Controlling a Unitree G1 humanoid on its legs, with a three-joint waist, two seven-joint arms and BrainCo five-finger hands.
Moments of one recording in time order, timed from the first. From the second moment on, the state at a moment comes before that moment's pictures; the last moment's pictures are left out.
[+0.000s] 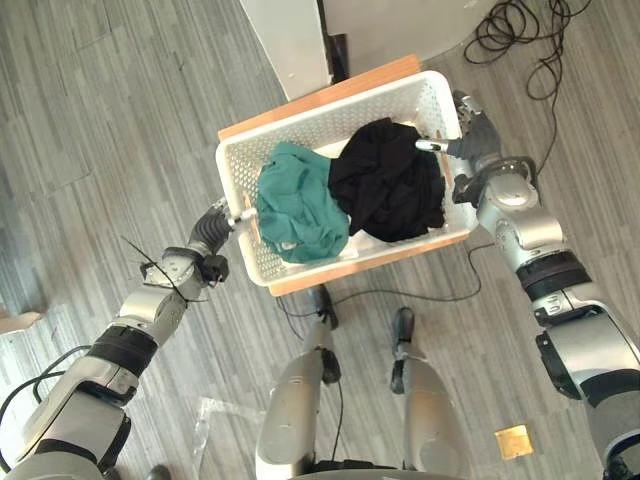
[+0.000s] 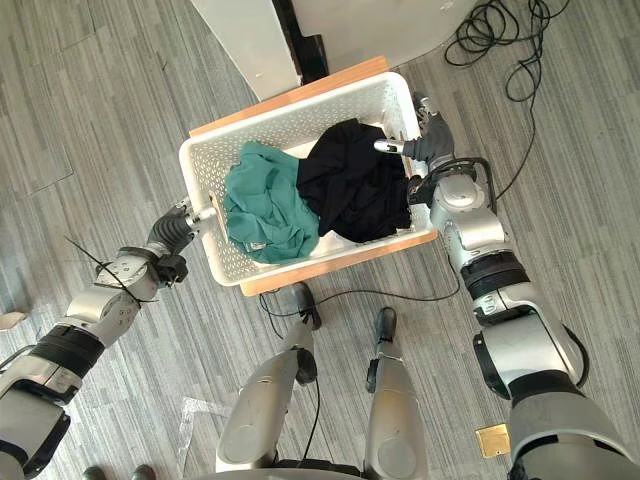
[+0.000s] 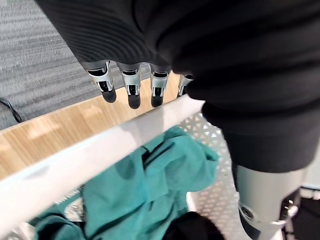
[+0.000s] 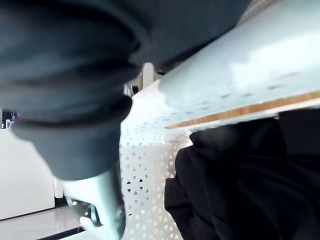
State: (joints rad) left arm -0.56 0.76 -0.52 0.46 -0.75 0.01 -0.03; right arm -0.94 -0.60 0.39 0.61 0.60 0.02 -0.09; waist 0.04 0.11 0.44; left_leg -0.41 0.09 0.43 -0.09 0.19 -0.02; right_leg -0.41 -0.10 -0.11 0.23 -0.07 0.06
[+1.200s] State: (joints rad) left arm -0.65 0.56 -0.29 0.67 -0.39 0.06 0.06; right arm -0.93 -0.55 0.42 0.74 0.46 0.09 -0.04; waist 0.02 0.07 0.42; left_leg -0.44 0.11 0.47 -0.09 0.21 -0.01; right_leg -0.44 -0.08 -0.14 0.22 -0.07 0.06
